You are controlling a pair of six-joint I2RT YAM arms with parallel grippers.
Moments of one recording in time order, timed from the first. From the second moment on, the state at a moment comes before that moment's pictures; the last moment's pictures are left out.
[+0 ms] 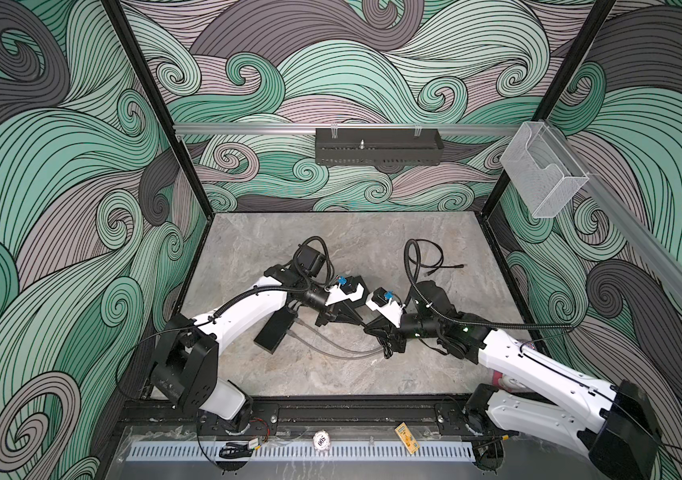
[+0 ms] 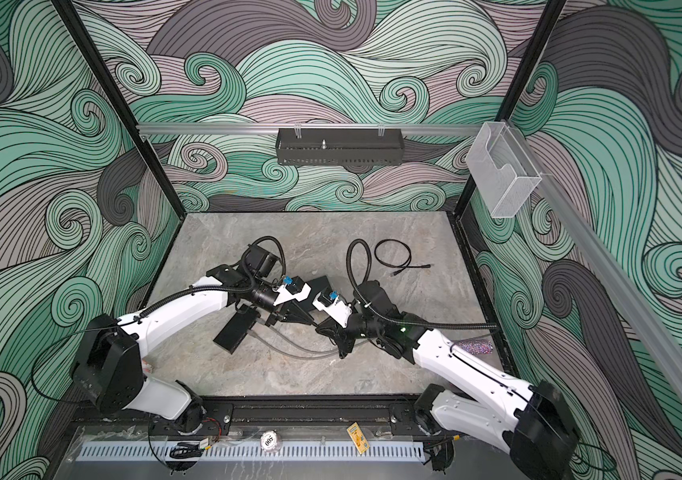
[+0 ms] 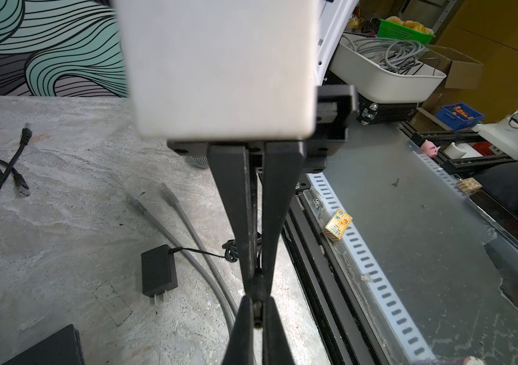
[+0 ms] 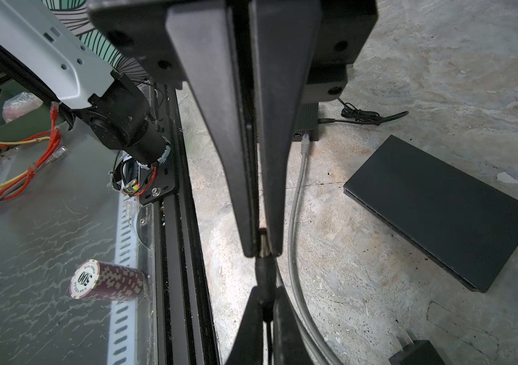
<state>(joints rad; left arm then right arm) -0.58 1.49 1.08 -0.66 1.10 0.88 0.78 1.05 0.70 -0.29 -0.52 -0.11</state>
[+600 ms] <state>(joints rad) -0.57 1.26 1.08 -0.38 0.25 0.13 0.52 1.23 0.92 -0.44 -0.24 -0.05</state>
